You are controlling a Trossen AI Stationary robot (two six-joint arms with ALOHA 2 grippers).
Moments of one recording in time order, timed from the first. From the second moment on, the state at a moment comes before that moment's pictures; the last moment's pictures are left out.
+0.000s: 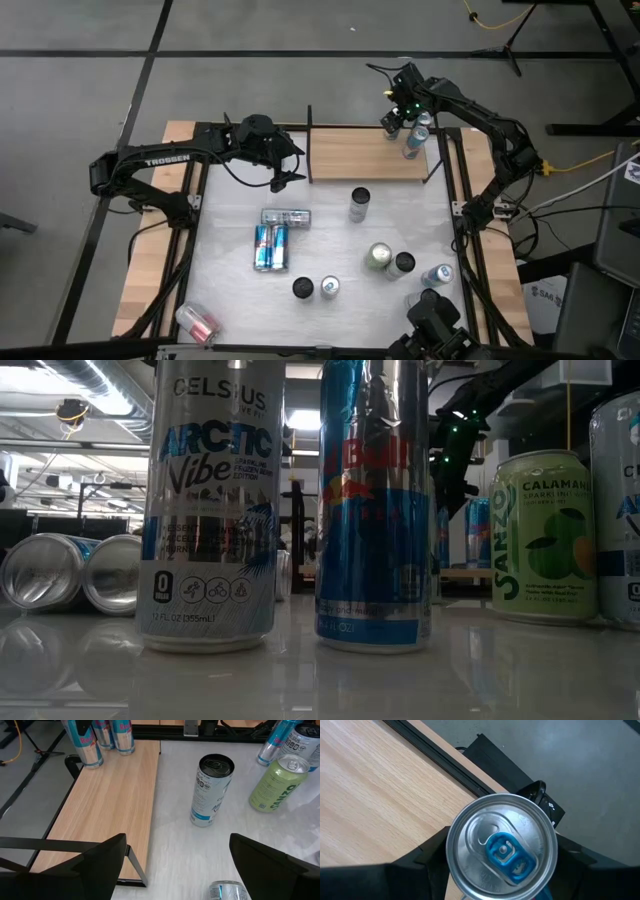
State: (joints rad) left arm 0.39 1.31 1.04 -0.32 0.22 0.17; right arm -0.90 1.68 1.42 -0.88 0.03 -0.06
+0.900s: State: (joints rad) left arm 0.39 1.31 1.04 -0.32 0.22 0.17; right arm -0.90 1.68 1.43 -0.90 0.02 -0.06
